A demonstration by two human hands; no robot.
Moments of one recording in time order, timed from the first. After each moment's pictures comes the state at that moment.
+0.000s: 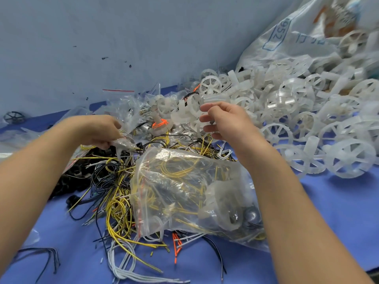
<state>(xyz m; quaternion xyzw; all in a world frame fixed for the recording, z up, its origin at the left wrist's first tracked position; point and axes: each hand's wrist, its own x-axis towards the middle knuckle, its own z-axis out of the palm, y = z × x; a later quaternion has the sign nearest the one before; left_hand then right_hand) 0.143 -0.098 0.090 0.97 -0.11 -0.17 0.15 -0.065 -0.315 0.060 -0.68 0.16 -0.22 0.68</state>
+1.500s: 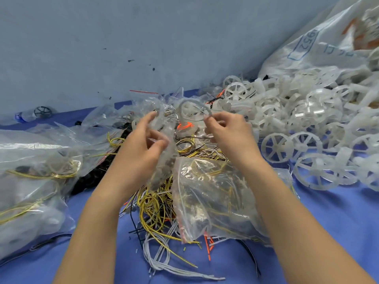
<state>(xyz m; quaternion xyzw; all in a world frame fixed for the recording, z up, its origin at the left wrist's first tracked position) 0.016 -0.070 0.067 0.83 -0.30 0.06 0.47 -0.034 -0.265 0.051 -0.80 0.15 -0.28 0.51</state>
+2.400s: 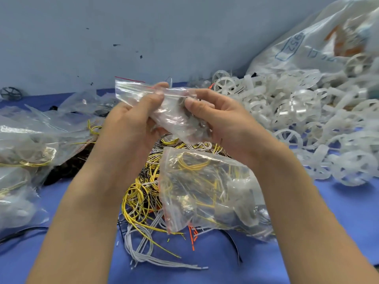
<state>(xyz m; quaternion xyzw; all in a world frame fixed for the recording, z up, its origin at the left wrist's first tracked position) -0.013 -0.096 0.093 0.54 -0.26 -0.11 0.79 -0.066 -0.262 0.082 -0.63 -0.06 -0.11 0.76</state>
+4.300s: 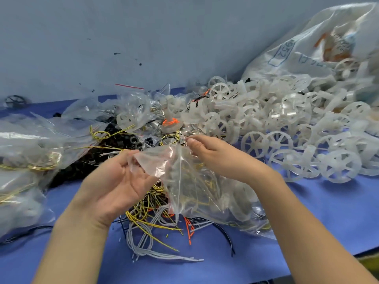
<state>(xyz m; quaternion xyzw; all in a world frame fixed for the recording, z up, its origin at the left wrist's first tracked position) -0.031 -0.051 0.063 0.36 -0.03 -0.45 0.82 -0.083 -0.268 0.044 -0.90 0.02 -0.04 0.43</state>
